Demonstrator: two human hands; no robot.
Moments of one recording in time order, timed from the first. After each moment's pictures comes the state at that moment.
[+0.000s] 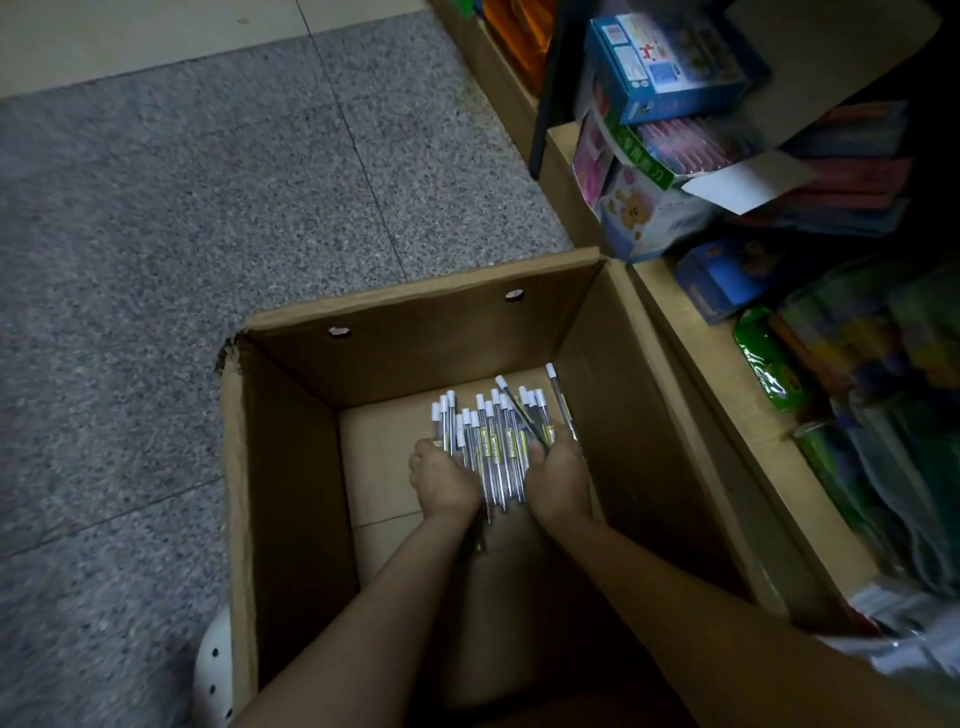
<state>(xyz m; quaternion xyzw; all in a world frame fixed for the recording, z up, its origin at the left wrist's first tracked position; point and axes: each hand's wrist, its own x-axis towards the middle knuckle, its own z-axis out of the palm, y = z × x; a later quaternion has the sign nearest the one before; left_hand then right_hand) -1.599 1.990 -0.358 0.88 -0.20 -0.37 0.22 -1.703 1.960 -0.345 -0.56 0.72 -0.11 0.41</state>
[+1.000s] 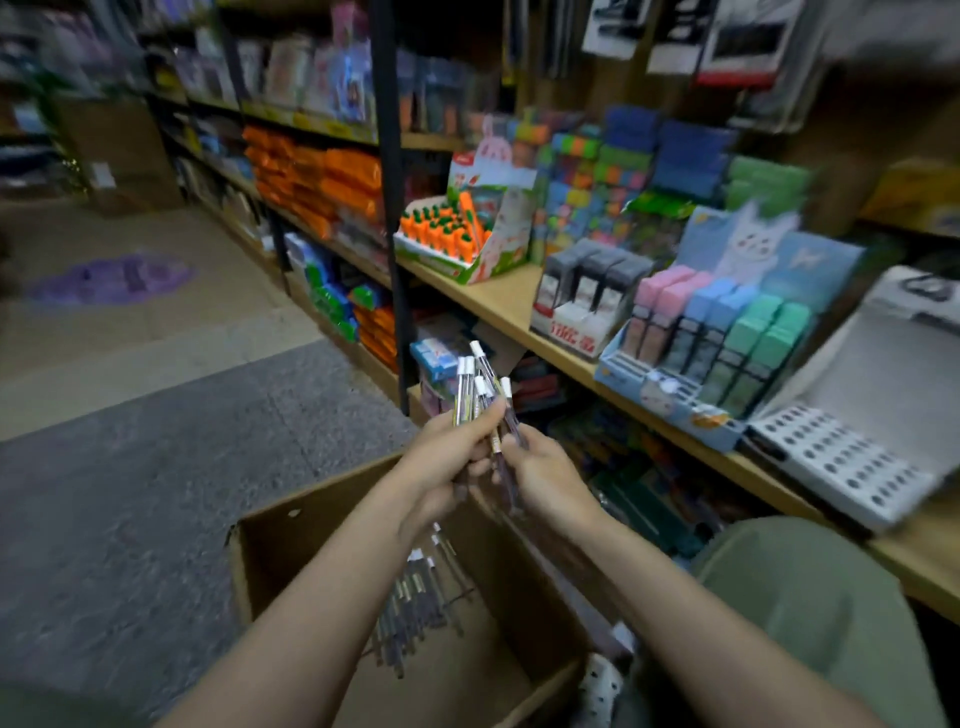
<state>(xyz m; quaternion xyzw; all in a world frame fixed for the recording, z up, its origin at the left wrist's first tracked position) -1.690 2.019 -0.021 0.44 -0.38 -0.65 0.48 -1.797 2.060 -0.002 -0.51 0.53 -0.44 0.52</state>
